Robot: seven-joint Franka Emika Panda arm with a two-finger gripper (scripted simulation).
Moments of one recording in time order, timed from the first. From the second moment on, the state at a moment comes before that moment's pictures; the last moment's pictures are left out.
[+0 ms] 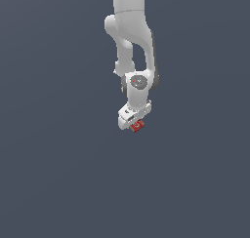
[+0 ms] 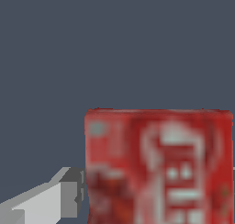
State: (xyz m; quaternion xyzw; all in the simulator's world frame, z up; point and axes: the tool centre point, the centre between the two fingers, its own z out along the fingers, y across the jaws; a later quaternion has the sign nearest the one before) arm -0.097 0.054 0.016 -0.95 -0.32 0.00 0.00
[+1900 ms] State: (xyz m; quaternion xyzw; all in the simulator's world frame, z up) arm -0.013 0.109 0.146 -0.95 -0.32 0.00 0.00
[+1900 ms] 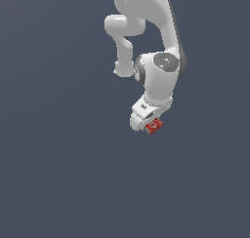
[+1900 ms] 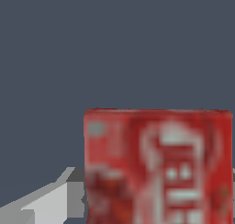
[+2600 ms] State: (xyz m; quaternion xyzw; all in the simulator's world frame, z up) arm 0.040 0.140 0.220 -0.95 -0.32 0.00 0.00
